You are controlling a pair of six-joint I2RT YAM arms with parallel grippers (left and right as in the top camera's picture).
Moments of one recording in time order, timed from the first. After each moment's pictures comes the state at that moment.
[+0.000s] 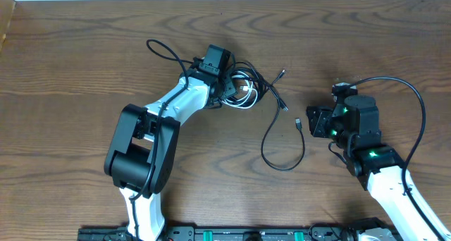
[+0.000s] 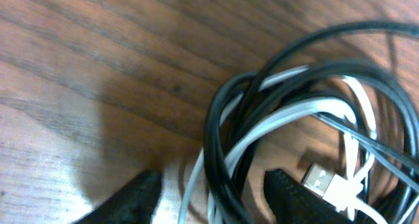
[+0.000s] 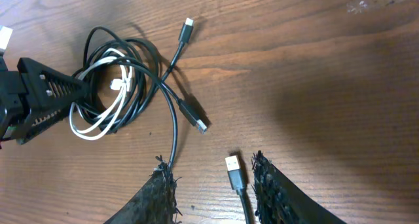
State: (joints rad) left arm -0.39 2.01 1.28 -0.41 0.04 -0.76; right arm 0.19 1.14 0.57 -0.17 -0.16 0.41
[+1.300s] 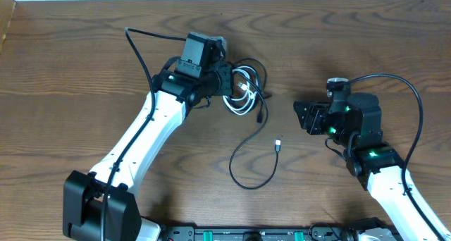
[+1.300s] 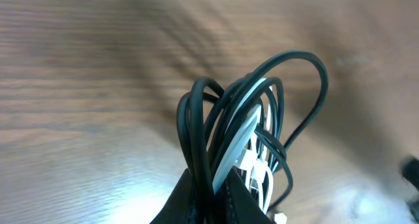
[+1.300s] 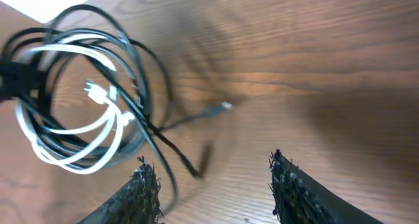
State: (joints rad) left arm -0.39 1.61 1.27 -0.58 0.26 -0.36; right arm 0.19 1.14 0.57 -0.05 -0.36 0.41
